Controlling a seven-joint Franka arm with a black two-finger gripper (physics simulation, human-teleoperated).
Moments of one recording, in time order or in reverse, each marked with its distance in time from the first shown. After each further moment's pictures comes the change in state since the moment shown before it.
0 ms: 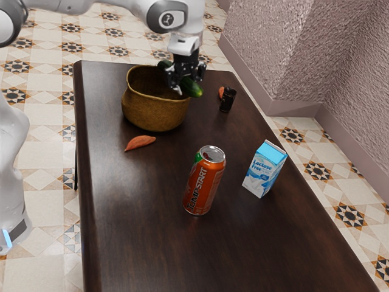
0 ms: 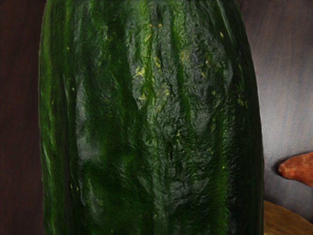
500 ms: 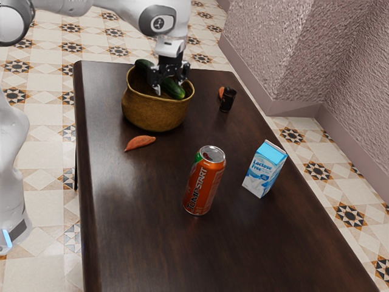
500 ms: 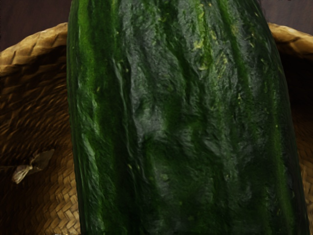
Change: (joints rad) arm 0.006 0.030 0.150 -0.054 0.004 0.017 0.061
